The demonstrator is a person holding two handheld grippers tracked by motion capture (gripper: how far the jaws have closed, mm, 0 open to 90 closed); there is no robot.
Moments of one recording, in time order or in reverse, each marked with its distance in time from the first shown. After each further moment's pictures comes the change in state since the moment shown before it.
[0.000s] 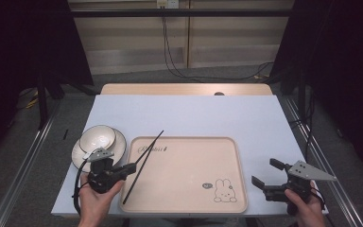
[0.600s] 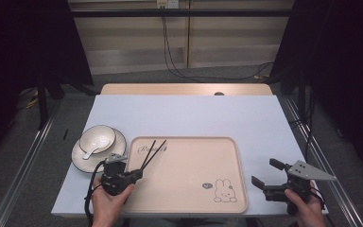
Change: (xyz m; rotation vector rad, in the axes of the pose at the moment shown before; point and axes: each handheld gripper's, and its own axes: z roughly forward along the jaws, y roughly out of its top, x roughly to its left) left arm -0.009 -0.010 0.029 0.112 0.066 -0.024; right arm 0.000 0.000 0.001 0.003 0.003 -0.001
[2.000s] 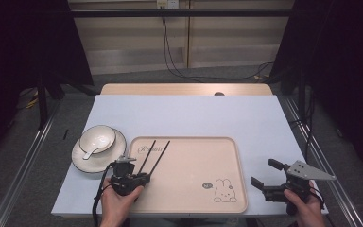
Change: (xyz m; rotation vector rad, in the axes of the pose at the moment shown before) left arm -0.006 -0.004 0.023 0.064 -0.019 -0.027; right arm 0.001 0.000 0.001 0.007 0.018 -0.004
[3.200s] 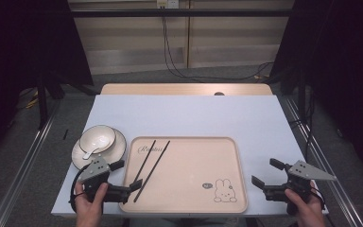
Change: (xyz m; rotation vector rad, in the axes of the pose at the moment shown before) left arm 0.027 -0.017 -0.065 -0.363 -0.211 0.342; right arm -0.001 0.000 -0.001 -0.010 -0.019 0.014
